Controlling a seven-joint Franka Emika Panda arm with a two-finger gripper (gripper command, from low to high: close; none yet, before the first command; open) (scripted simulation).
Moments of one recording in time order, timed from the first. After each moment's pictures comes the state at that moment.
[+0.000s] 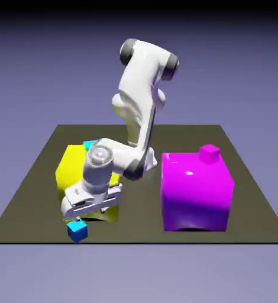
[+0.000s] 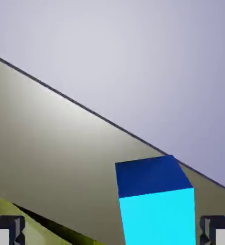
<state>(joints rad) 0.42 0.67 -0.70 -1.95 0.10 2.21 -0.12</state>
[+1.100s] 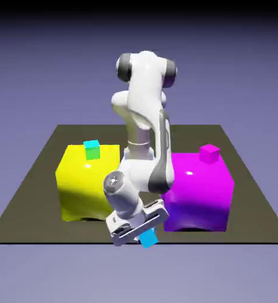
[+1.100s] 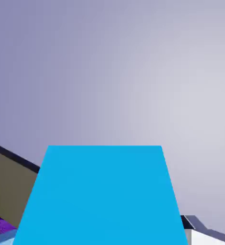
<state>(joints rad) 0.14 0.63 -0.14 -1.87 0.65 2.16 0.04</state>
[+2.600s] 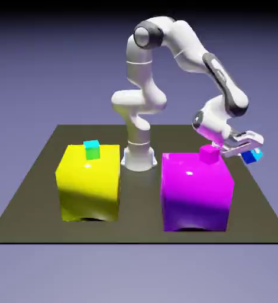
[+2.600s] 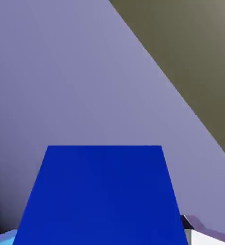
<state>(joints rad) 0.11 0.03 0.91 -2.59 1.97 2.66 0.68</state>
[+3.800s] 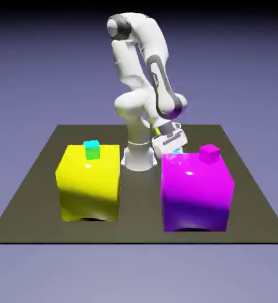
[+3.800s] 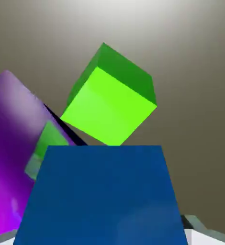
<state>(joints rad) 0.78 -0.46 -0.04 -3.07 2.69 3.11 1.18</state>
